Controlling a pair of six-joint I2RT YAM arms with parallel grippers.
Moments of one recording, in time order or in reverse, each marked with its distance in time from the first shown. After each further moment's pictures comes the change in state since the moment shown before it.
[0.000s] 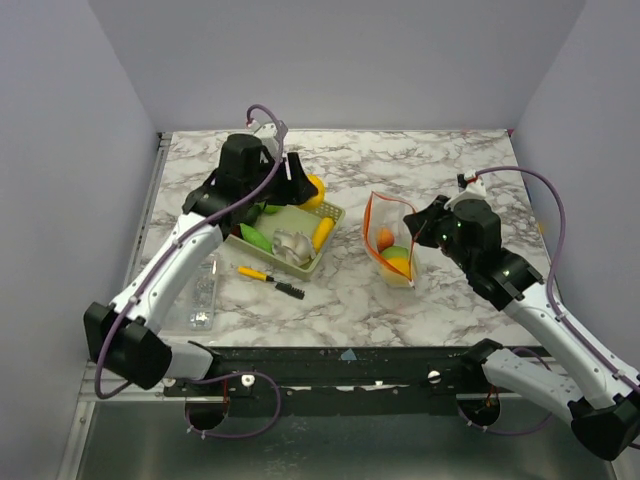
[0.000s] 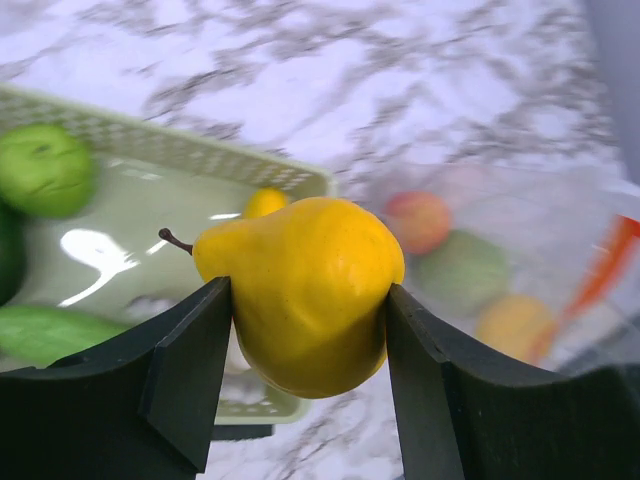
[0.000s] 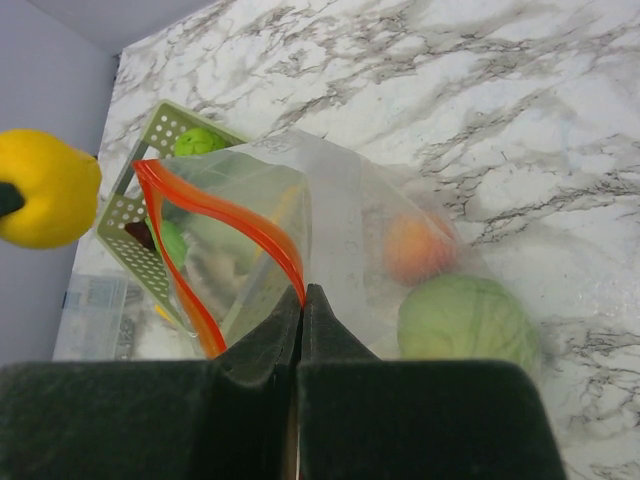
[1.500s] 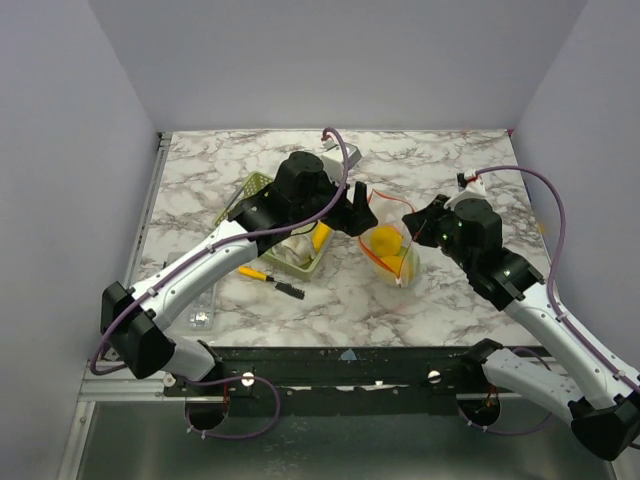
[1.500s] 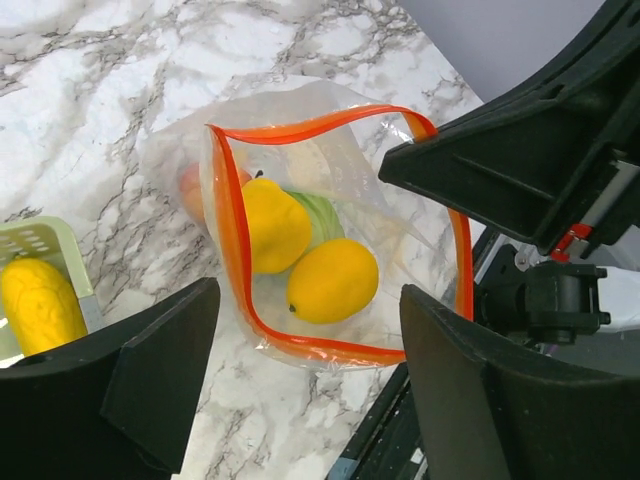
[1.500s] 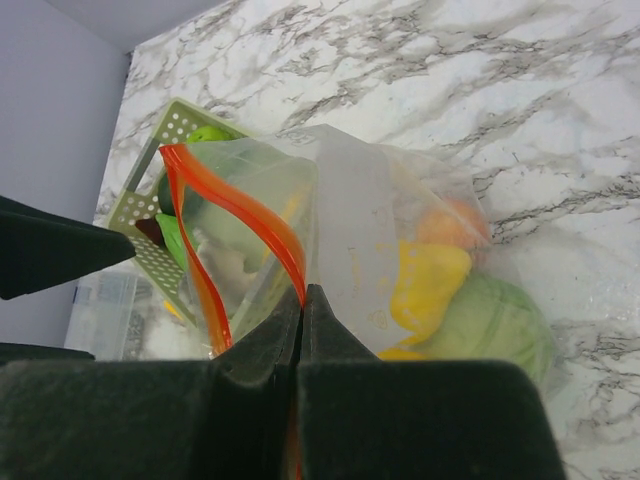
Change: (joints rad) left arm -0.341 0.054 0.010 0.177 0.105 0.048; right arm 0.000 0.000 0.004 0.006 -0.020 0.002
